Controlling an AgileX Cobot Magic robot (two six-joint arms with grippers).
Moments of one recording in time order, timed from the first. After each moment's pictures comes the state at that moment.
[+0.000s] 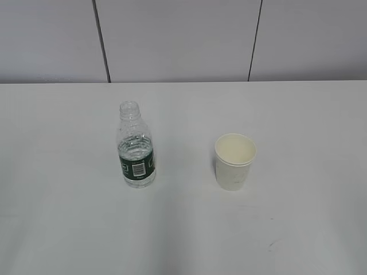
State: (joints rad) left arm -0.03 0.20 -0.52 0.00 1.10 0.02; right arm 0.00 -0.02 -0.50 0.05 1.15 -0.15
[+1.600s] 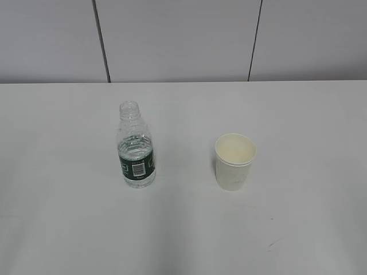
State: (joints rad) left arm -0.03 0.20 -0.52 0.00 1.10 0.02; right arm 0.00 -0.02 -0.50 0.05 1.15 -0.15
